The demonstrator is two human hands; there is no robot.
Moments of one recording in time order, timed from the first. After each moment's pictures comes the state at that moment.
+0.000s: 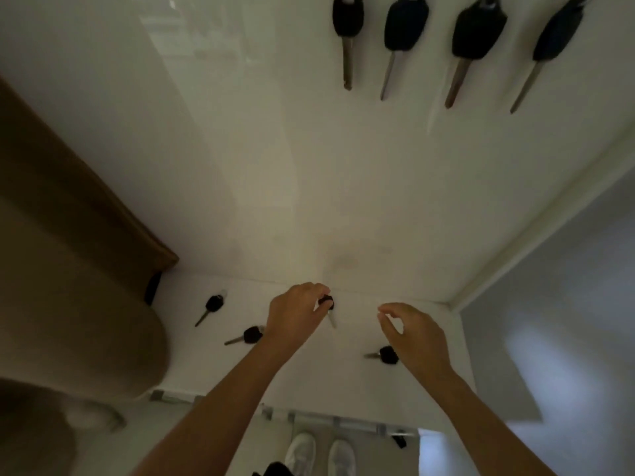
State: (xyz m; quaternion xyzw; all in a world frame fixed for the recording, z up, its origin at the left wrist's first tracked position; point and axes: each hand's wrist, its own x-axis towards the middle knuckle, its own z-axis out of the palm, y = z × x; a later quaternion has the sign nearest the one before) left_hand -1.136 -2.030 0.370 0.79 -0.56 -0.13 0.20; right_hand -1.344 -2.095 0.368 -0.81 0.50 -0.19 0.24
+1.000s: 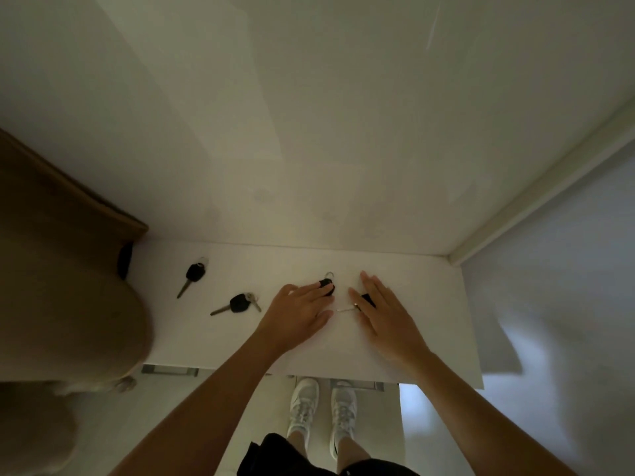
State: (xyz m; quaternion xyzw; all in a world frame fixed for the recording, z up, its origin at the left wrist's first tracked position) left_hand -1.142 -2.010 0.284 0.65 -0.75 -0.09 0.12; right_hand -1.345 -2.083 0.280 -0.90 0.39 0.02 0.17
